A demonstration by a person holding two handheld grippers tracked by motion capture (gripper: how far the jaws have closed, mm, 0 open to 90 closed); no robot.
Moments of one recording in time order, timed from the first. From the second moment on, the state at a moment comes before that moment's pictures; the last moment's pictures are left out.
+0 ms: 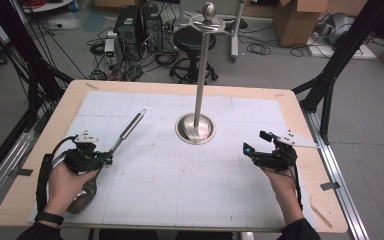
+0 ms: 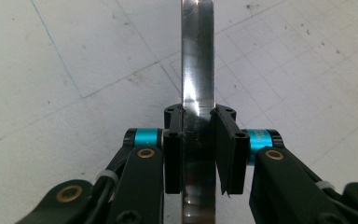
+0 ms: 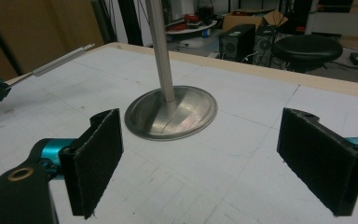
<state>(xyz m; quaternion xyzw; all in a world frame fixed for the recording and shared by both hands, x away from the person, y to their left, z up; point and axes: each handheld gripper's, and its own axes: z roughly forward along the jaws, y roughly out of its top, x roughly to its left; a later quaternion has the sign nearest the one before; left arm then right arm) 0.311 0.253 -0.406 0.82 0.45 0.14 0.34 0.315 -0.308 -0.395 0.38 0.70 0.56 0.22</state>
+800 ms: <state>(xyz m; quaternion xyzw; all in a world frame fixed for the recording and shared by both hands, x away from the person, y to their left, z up) 0.304 0.242 -0.364 0.79 0.40 0.18 0.42 0.316 -0.310 -0.396 0.39 0.70 0.56 0.21</state>
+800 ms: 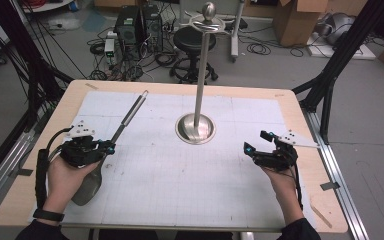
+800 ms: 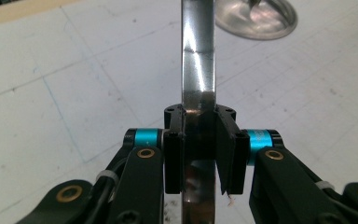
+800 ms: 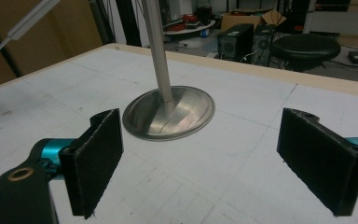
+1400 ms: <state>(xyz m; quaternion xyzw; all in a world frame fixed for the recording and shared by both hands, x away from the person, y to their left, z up) 0.305 0.221 -0.326 0.76 0.36 0.21 0.49 0.317 -0.311 -0.396 0.39 0.70 0.56 0.21</state>
